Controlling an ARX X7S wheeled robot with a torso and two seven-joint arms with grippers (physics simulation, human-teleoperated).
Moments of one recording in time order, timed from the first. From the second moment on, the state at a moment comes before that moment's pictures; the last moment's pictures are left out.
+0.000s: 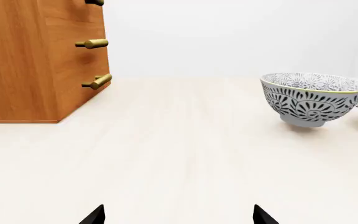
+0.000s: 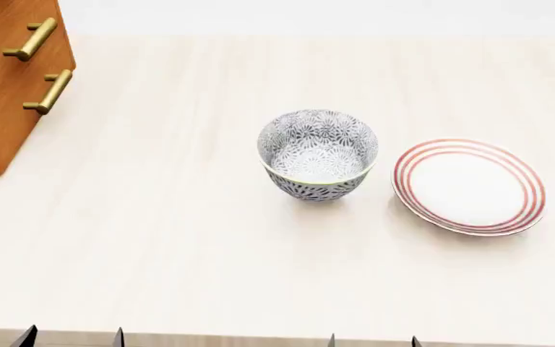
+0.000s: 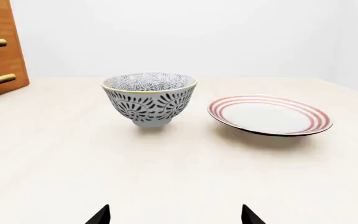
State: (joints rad) left arm 0.00 0.00 0.00 0.00 0.00 0.00 0.00; right arm 0.00 0.00 0.00 0.00 0.00 0.00 0.00
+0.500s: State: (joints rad) left arm 0.00 -0.05 0.05 0.02 -0.07 -0.01 -0.04; right arm 0.00 0.05 -0.07 0.00 0.03 -0.01 0.06
